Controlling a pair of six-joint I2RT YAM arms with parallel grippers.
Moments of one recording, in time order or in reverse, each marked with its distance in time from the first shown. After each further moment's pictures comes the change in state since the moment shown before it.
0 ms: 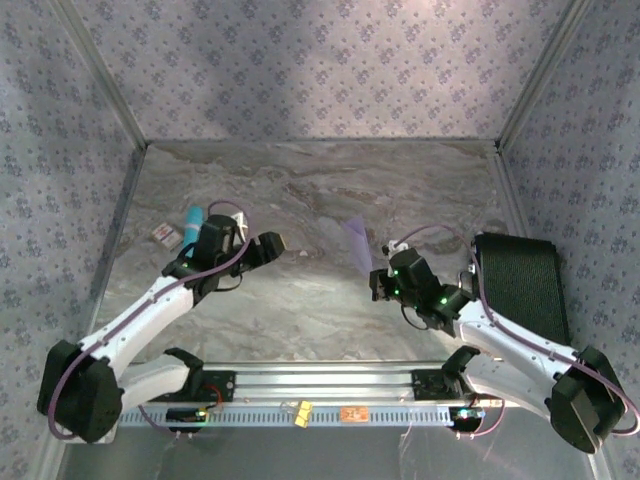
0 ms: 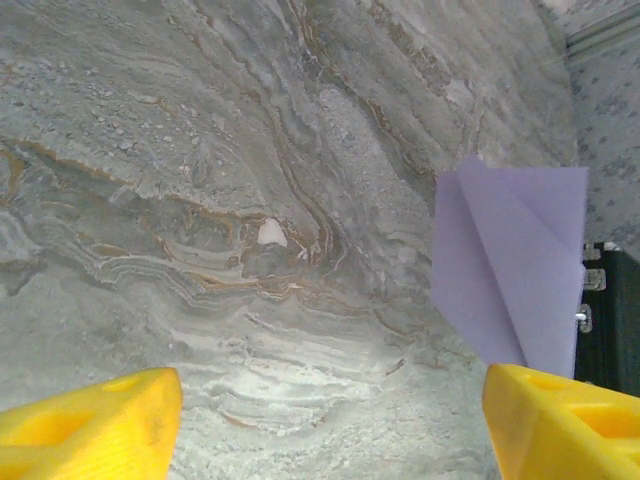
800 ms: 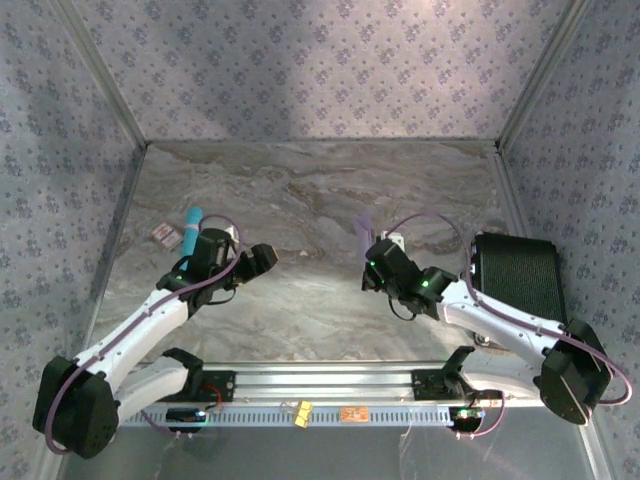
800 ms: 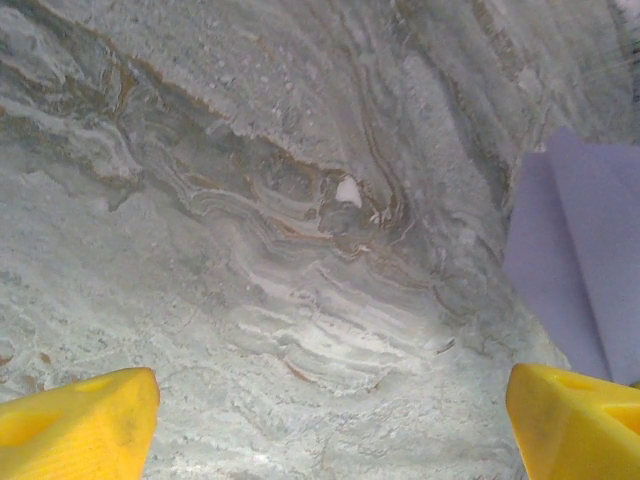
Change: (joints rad) left arm 0.026 -0.049 -0.084 -0.060 -0.012 -0.051; right arm 0.108 0.162 0.214 -0.216 0.212 0.224
